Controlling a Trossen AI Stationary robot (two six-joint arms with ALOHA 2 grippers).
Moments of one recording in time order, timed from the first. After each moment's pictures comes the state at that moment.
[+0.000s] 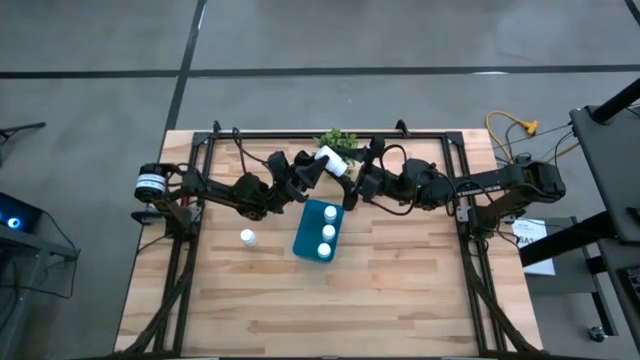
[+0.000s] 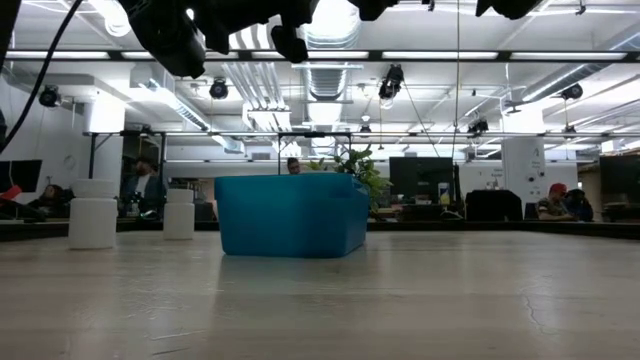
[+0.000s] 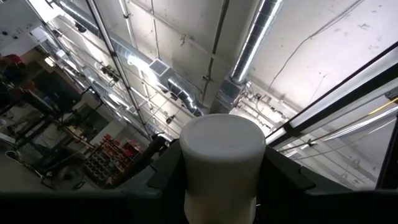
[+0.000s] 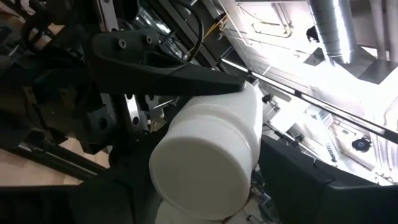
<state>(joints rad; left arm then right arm) 0.04 1.69 0.89 1.57 -0.35 -0.57 -0.01 1.42 0.91 0.76 0.29 -0.84</state>
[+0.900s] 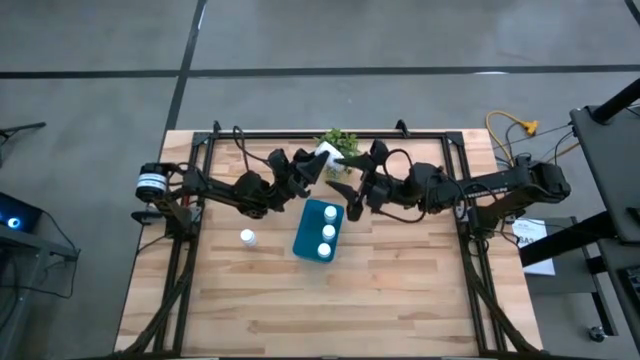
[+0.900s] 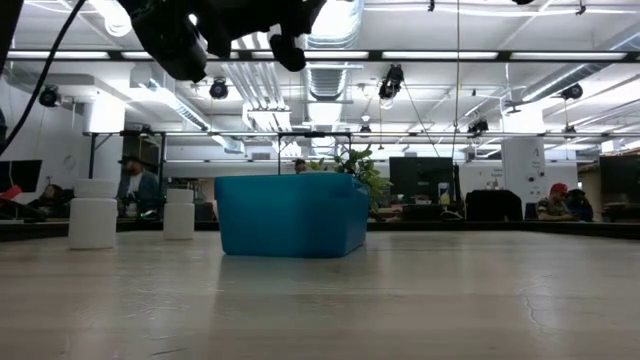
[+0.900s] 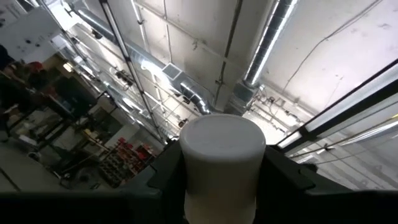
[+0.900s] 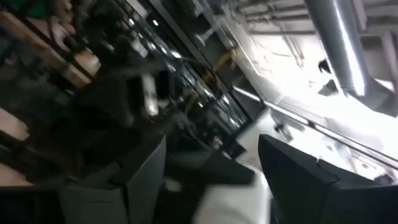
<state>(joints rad) 0.04 1.69 0.89 1.56 -0.38 -0.57 0.02 1.39 0.93 0.74 0.21 -0.86</state>
